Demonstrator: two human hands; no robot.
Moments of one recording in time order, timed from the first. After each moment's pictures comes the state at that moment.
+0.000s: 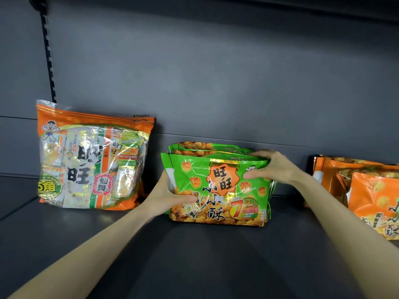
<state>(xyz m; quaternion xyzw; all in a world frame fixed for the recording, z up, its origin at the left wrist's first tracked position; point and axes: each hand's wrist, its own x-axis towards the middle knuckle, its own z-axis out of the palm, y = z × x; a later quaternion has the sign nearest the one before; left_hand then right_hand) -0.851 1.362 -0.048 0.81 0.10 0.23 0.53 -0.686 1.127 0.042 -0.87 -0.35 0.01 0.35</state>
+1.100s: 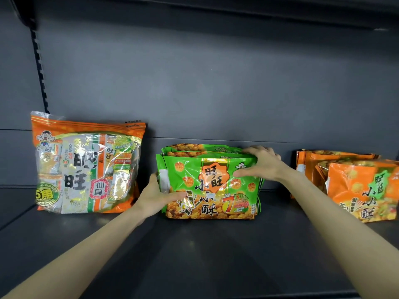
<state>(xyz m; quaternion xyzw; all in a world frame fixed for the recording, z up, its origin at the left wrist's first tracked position) -0.861 1.362 -0.046 0.83 0.19 0.20 0.49 -0.707 1.118 0.043 -0.92 -0.32 -0.12 0.19</state>
